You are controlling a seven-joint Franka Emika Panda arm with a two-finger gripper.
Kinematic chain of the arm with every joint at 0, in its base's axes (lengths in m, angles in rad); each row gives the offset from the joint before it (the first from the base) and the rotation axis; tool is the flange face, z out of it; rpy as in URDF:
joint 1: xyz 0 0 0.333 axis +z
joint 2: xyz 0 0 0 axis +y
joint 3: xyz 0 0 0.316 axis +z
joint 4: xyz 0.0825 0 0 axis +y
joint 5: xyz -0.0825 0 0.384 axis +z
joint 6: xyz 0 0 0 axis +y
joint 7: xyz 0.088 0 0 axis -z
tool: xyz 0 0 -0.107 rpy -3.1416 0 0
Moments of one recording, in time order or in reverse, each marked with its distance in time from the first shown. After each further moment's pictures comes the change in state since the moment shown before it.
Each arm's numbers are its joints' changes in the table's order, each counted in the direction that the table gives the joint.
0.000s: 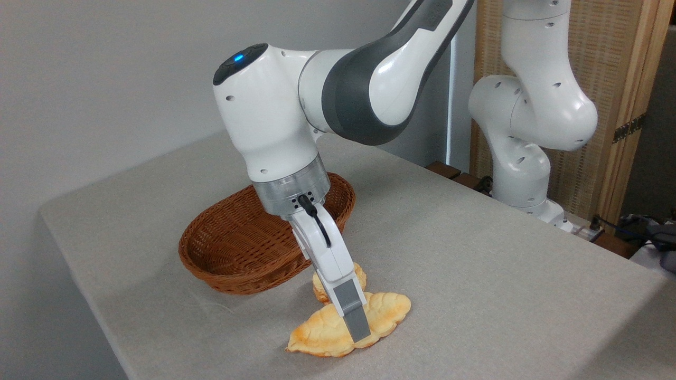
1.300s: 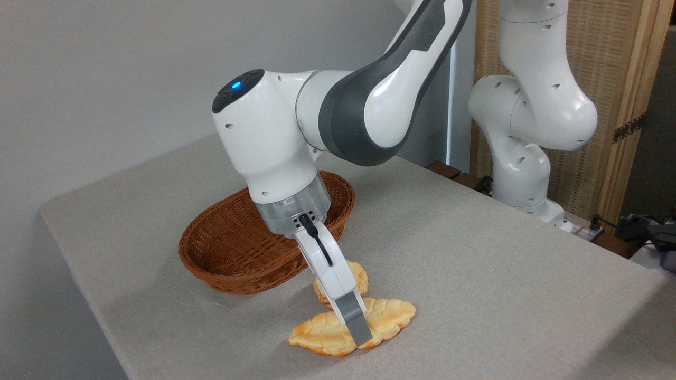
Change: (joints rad) arm 0.001 0.040 0.000 0.007 0.000 0.000 0.000
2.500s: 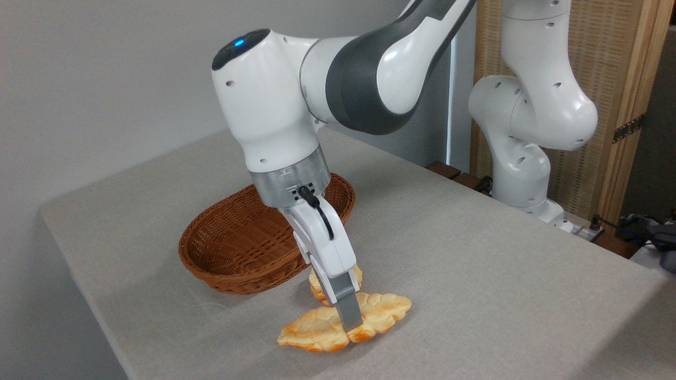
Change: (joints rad) arm 0.005 -0.044 0.015 -0.052 -0.017 0.016 0.000
